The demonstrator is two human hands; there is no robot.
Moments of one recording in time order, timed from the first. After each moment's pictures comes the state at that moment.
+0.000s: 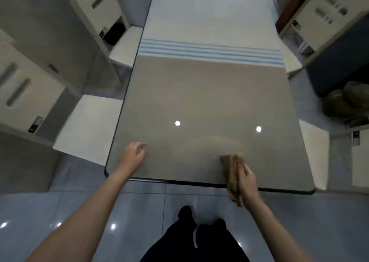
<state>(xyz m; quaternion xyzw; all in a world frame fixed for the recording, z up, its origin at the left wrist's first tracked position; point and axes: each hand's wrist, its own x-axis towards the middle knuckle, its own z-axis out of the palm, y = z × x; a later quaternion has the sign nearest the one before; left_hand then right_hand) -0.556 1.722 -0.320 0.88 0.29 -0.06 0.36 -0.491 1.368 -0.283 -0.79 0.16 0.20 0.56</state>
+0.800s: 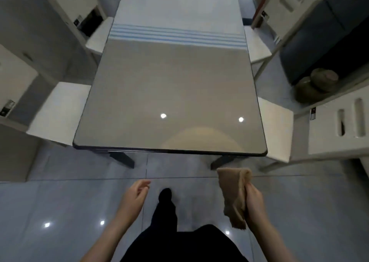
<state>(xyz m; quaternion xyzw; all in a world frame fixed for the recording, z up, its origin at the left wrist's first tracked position) -0.724 1.498 -0.314 0.82 0.28 -0.09 0.49 -0.600 1.191 -0.241 -0.73 0.31 0.21 0.57</state>
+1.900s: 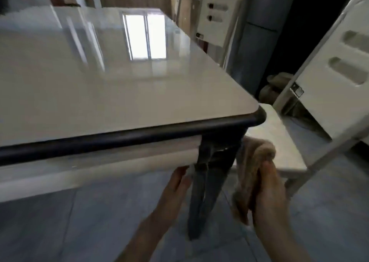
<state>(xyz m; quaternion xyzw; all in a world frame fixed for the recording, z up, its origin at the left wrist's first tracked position) -0.432 1.235 -0.662 0.72 0.04 -0.08 0.68 -0.454 1.065 -0.570 -0.62 0.12 -0.13 0.76</state>
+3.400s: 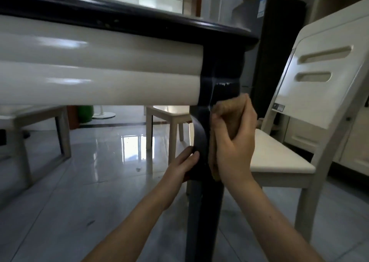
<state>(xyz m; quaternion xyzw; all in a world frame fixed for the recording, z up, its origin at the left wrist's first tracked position) -0.375 1.230 -0.736 0.67 -0.20 0.00 0.71 -0.403 1.108 -0.666 -0.65 -0.17 -0.49 0.55</state>
